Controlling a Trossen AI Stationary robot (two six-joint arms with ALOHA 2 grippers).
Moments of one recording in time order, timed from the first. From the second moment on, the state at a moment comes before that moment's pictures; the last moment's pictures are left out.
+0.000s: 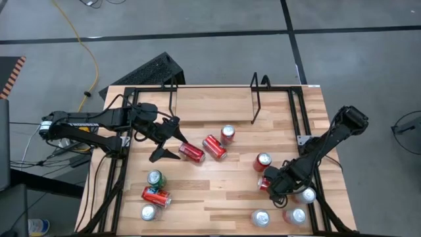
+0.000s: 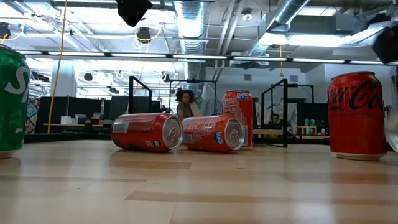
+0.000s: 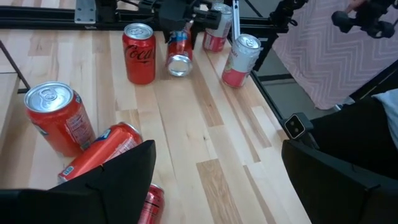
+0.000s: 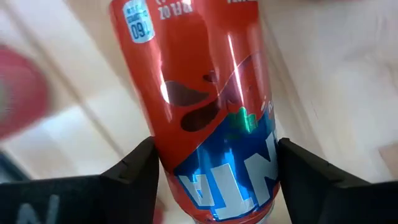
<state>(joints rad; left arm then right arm) 0.06 1.05 0.97 -0.35 0.41 -0.04 0.71 1.43 0.89 -0.89 -0.07 1.23</state>
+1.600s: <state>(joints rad) 0.06 1.05 0.97 -0.36 0.37 -0.09 0.25 1.99 1.90 -1.53 -0.27 0.33</state>
